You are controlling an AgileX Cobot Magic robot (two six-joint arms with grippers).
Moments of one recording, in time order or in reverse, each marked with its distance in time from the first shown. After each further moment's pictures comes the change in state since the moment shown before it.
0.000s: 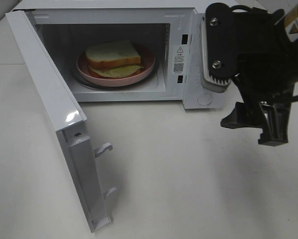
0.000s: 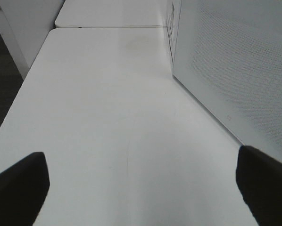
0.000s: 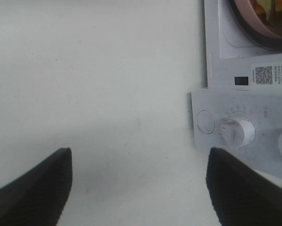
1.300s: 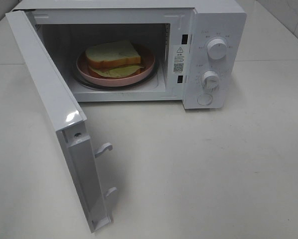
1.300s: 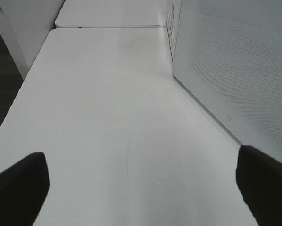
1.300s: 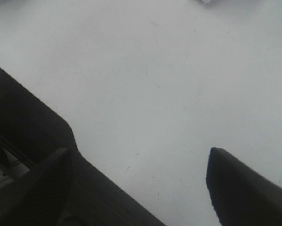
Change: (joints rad) left arm 0.000 0.000 0.000 0.000 0.000 0.000; right arm 0.000 -0.655 0.154 0.001 0.470 0.718
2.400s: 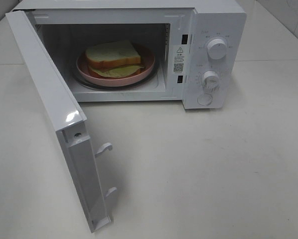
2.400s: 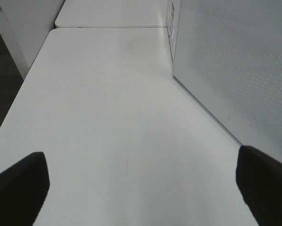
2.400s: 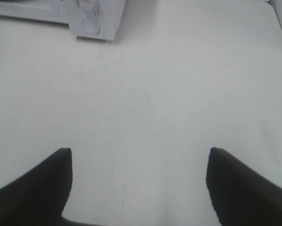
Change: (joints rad) left arm 0.000 0.000 0.000 0.000 0.000 0.000; right arm -0.522 -0.560 0.279 0.125 -0.148 0.056
